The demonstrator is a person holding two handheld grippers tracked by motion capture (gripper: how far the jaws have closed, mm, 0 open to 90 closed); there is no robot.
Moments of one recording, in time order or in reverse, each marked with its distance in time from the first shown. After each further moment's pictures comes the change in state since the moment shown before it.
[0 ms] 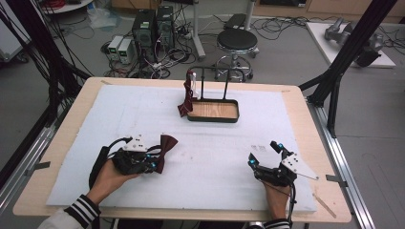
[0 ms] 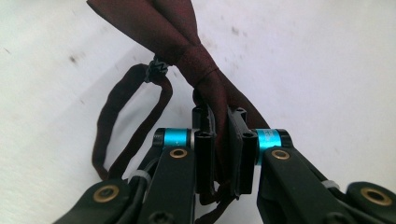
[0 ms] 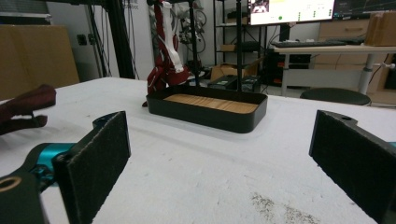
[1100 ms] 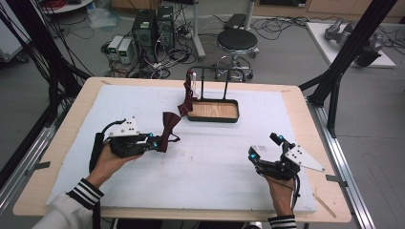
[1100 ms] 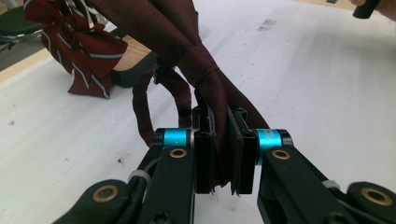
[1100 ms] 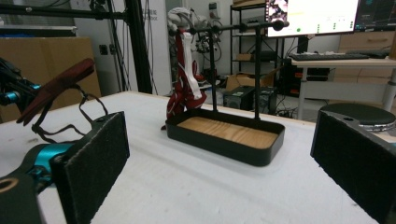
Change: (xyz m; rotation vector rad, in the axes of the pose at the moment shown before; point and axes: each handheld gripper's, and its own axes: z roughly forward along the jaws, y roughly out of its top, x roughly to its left) left arm 0.028 0.027 -0.014 -0.269 -0.031 0.104; right arm 0.003 0.037 0.005 -0.033 0.076 -0.004
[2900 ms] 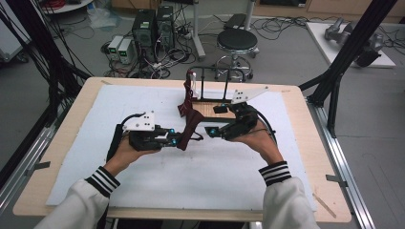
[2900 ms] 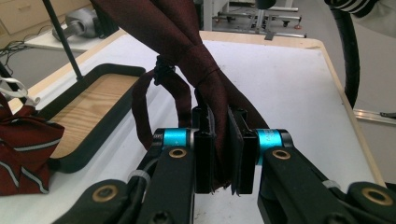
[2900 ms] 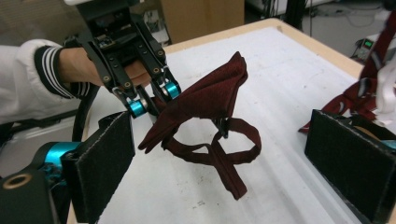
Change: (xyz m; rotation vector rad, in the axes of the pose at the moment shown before) left arm -0.003 0.030 0.039 -0.139 -0.216 0.107; right arm 0.036 0.103 0.147 0.480 0.646 -0.054
